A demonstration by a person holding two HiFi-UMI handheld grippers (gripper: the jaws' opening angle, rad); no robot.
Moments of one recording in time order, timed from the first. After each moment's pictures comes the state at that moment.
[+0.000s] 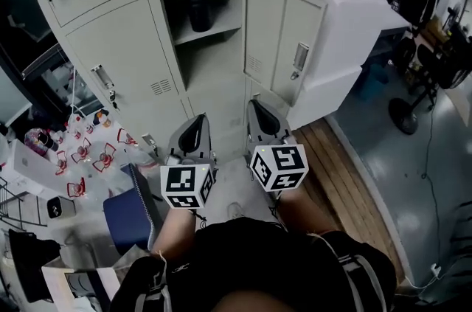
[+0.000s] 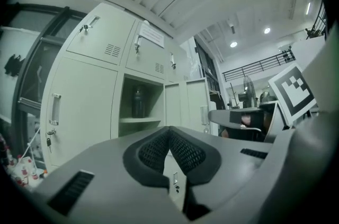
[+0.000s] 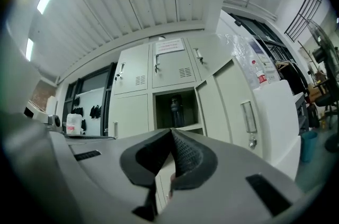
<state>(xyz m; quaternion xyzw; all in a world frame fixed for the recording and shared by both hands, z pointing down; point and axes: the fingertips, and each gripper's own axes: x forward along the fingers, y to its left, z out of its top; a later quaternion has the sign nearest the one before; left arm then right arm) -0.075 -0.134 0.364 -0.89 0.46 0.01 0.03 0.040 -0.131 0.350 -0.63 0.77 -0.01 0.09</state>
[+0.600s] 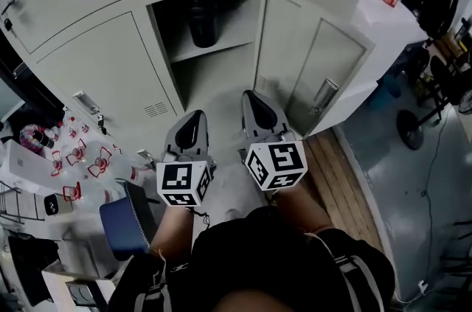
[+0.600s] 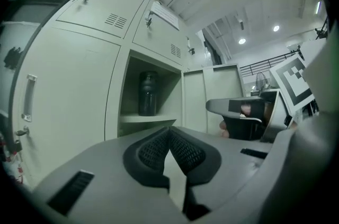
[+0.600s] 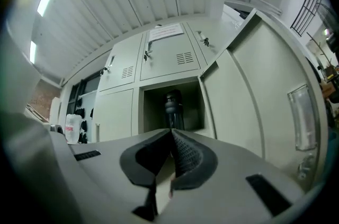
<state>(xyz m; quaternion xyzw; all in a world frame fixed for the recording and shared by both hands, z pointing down) -0.058 -0.297 0.368 -0.88 0.48 0.00 0.00 0.046 -0.298 0.330 -0.60 0.80 0.00 0.09</state>
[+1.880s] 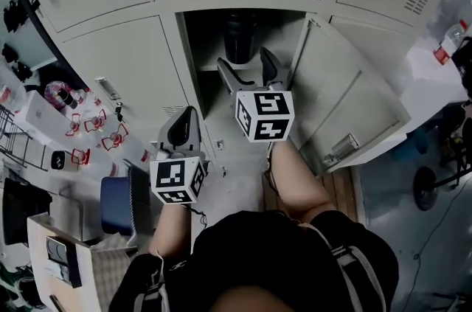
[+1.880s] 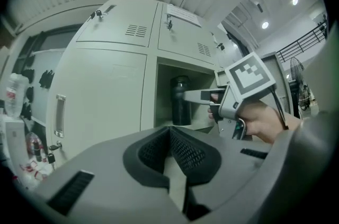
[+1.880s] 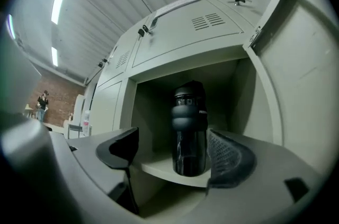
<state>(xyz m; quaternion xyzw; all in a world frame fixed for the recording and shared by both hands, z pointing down) -0.100 -0.348 0.345 -0.77 0.63 0.01 0.01 -0.002 -0.456 0.276 -0.49 0.87 0.03 0.06</state>
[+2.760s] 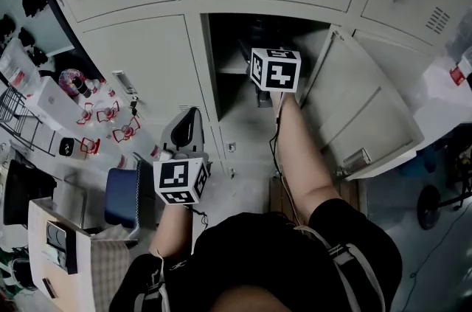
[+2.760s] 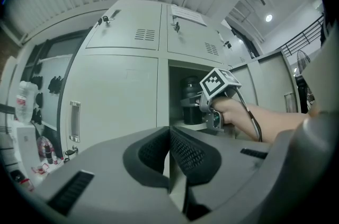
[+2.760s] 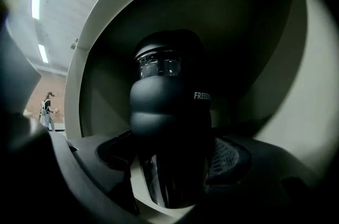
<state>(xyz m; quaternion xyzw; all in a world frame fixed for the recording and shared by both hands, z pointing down) -0.130 -0.343 0.342 -0.75 0.67 0.00 0.02 -0.022 -0.561 0.286 -0.50 0.87 -0.04 -0.02</state>
